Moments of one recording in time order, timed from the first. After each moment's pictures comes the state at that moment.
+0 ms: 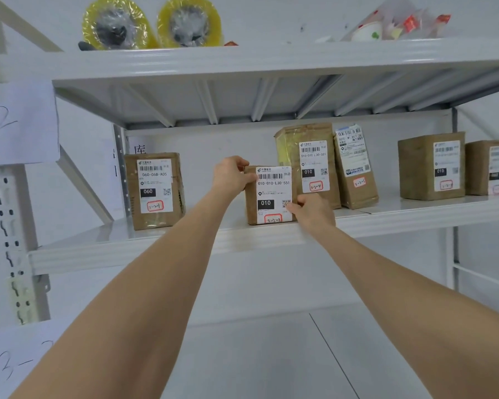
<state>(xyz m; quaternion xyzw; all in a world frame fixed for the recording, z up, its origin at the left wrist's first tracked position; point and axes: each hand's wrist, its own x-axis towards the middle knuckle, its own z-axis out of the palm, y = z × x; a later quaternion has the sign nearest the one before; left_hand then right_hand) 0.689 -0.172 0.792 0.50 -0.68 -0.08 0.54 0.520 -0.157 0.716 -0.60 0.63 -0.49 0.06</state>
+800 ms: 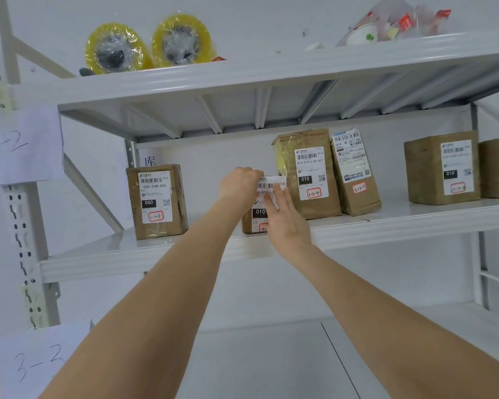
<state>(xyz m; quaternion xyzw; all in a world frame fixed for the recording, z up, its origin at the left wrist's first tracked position) 0.652 -0.162 0.794 0.57 -0.72 0.31 0.24 0.545 -0.159 0.707 -0.74 0.56 -0.33 -0.19</state>
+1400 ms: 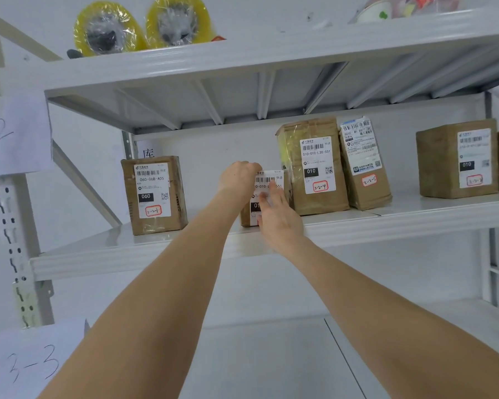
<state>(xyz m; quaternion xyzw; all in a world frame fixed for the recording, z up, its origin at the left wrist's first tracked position) 0.660 -0.192 0.795 0.58 -0.72 0.29 0.25 0.566 -0.187 0.706 -0.74 0.56 -0.32 -0.16</state>
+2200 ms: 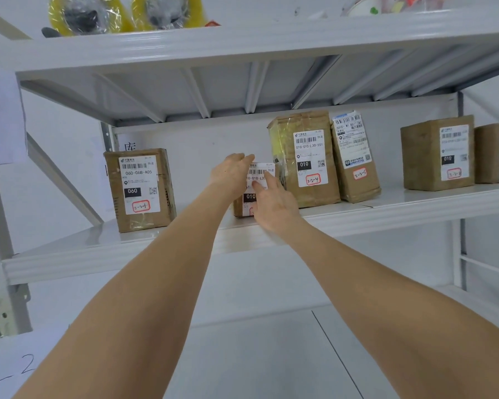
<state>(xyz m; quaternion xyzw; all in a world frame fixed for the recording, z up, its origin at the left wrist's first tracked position) 0.674 -0.202 0.789 0.56 -0.75 0.26 0.24 0.569 -0.186 0.726 -0.72 0.59 -0.32 -0.18</state>
